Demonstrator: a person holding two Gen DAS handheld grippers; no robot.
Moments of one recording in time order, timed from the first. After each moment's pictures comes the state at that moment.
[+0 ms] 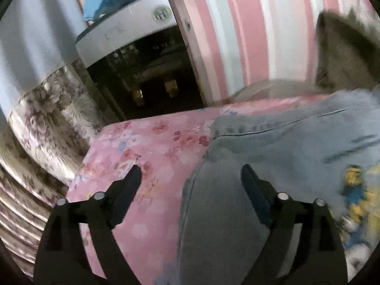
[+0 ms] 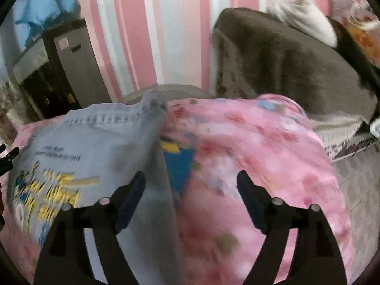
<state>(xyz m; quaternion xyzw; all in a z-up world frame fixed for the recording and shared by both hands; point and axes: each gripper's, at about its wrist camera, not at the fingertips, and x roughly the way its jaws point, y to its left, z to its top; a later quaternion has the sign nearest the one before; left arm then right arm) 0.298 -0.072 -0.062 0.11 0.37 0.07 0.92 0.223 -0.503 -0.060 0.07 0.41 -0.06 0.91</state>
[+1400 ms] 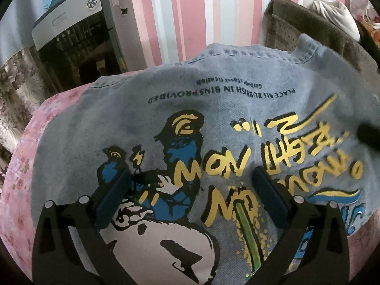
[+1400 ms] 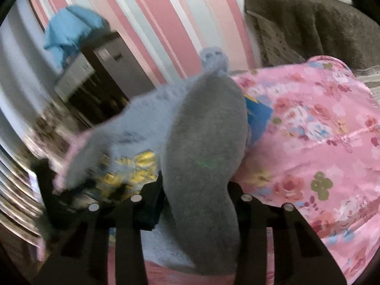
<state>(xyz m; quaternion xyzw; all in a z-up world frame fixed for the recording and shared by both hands) 0.253 -0.213 -0.117 0.07 0.42 -0.04 0.90 0.208 -0.451 -0.077 0.21 0.39 0.08 0.89</state>
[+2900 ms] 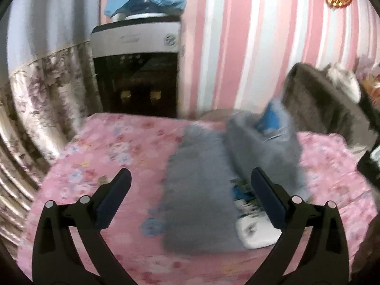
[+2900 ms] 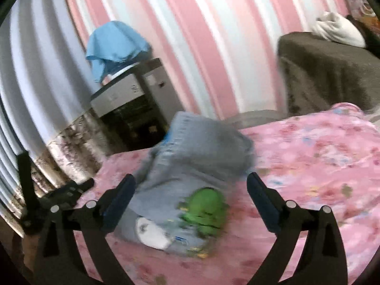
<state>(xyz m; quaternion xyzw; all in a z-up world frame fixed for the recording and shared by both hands) 0.198 -0.054 0.006 -0.03 0.33 -0.02 0.94 0.166 -0.350 -0.004 0.18 0.29 0.09 0.93</state>
